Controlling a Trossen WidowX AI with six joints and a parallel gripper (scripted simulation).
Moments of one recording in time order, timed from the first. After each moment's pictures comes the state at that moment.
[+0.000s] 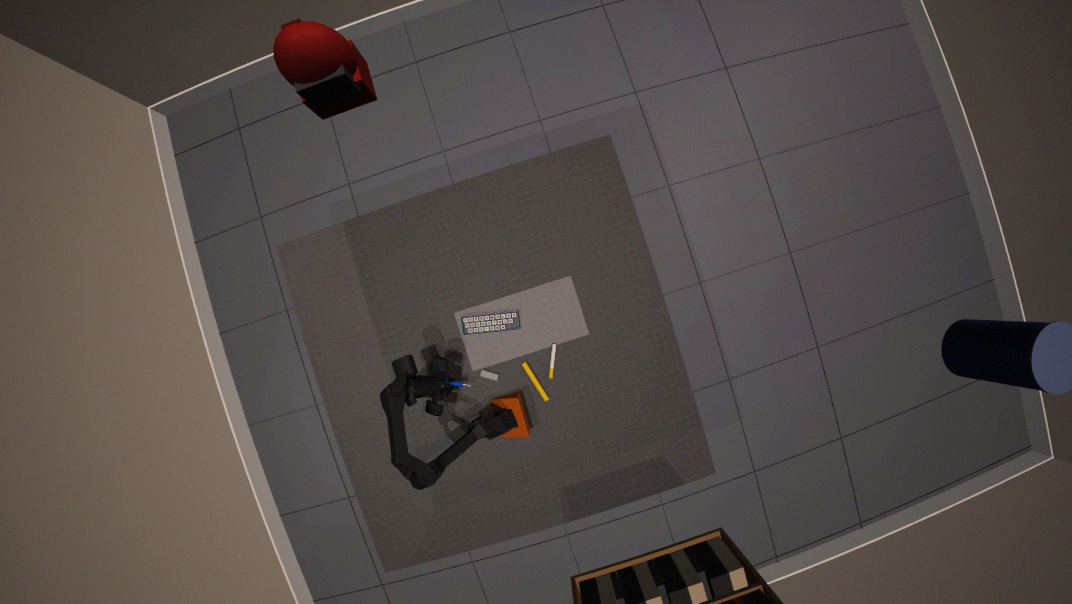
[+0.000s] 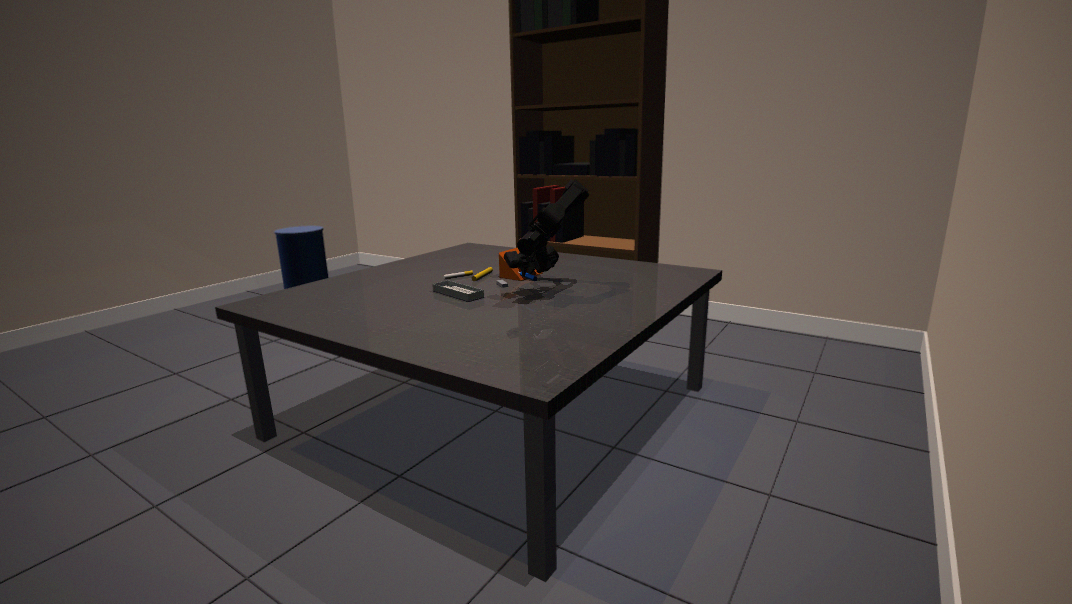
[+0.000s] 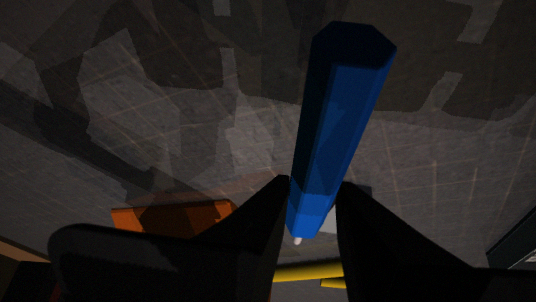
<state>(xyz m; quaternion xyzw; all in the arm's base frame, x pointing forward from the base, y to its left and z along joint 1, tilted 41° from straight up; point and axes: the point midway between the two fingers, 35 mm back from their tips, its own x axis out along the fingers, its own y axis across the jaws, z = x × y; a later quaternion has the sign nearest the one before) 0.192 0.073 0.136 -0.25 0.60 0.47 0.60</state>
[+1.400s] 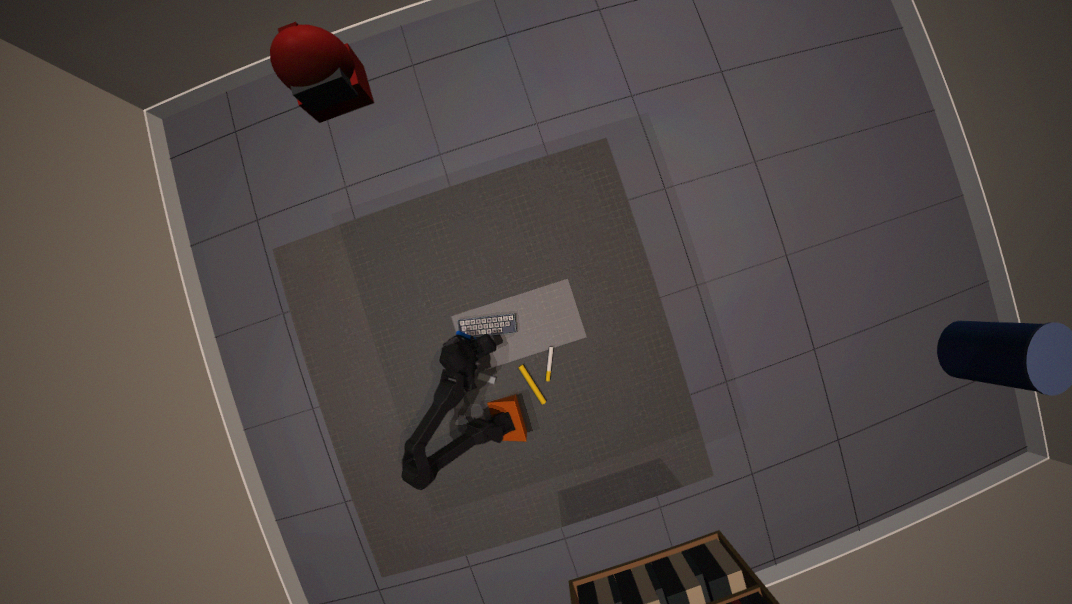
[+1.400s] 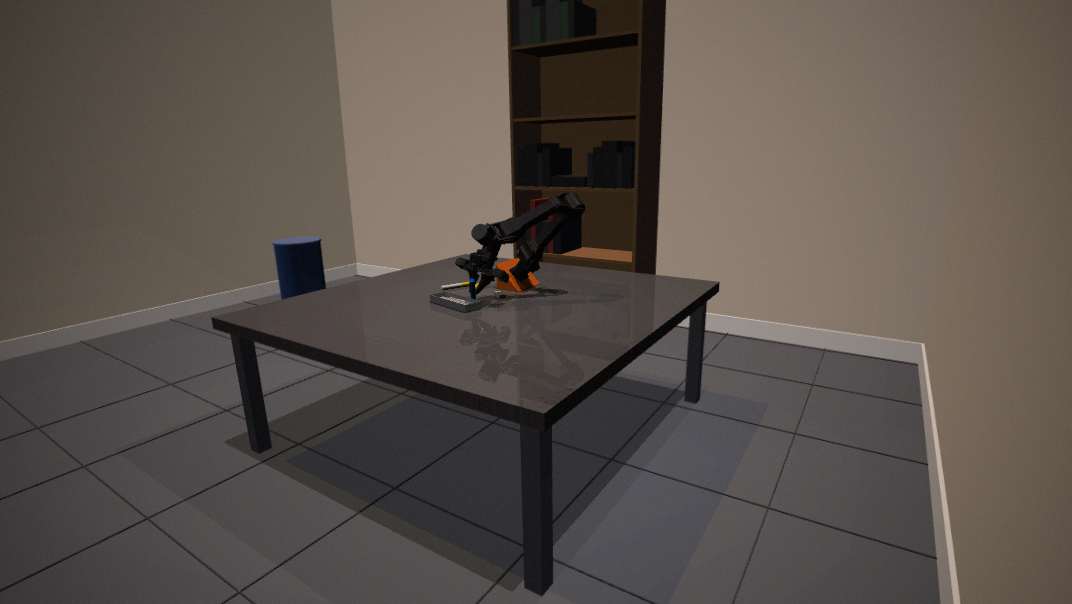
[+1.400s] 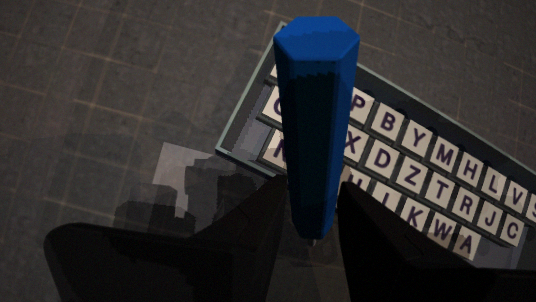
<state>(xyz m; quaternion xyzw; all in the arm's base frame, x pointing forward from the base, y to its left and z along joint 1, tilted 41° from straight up) 0.298 -0.030 0.051 0.22 0.43 0.13 0.87</state>
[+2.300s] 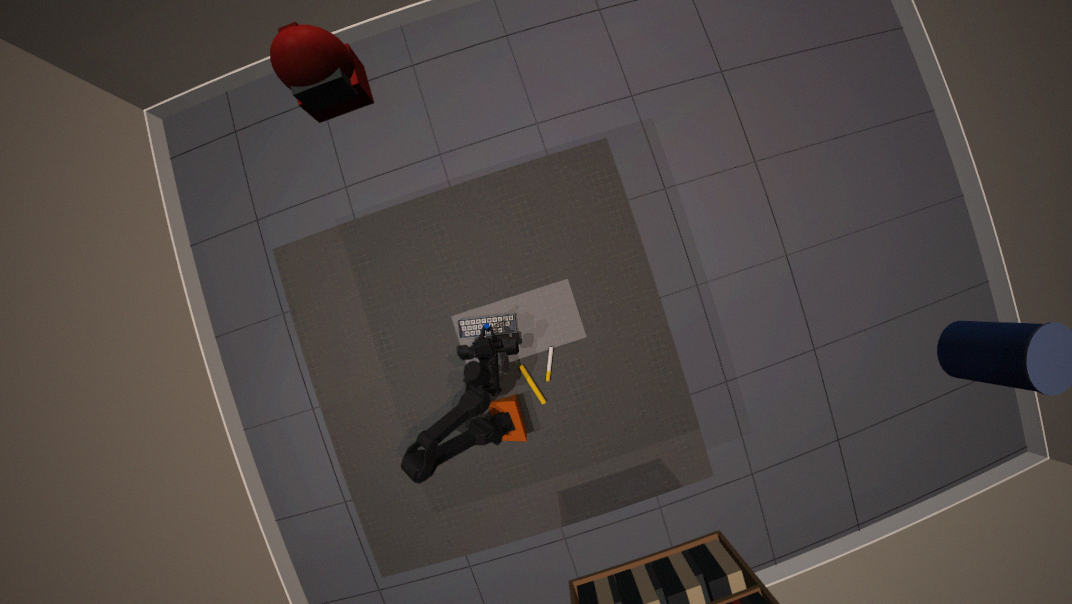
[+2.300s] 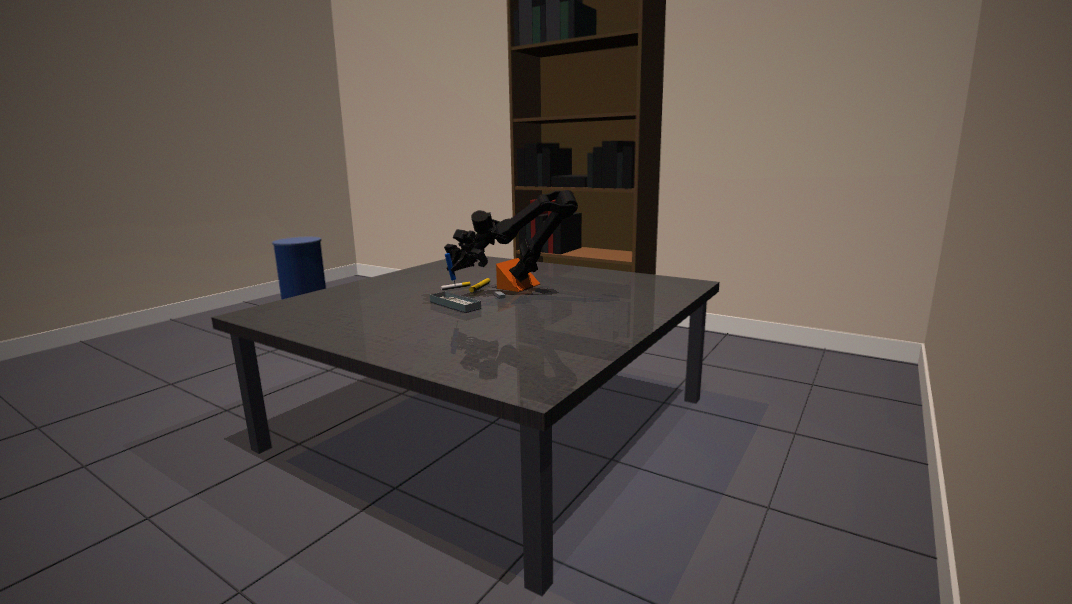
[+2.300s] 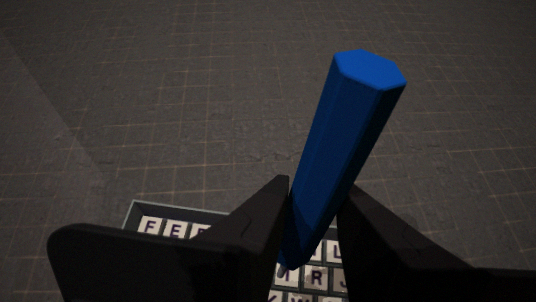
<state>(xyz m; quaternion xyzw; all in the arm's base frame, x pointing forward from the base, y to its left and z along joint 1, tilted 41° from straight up) 0.295 -0.131 0.048 0.37 0.24 -0.05 0.90</state>
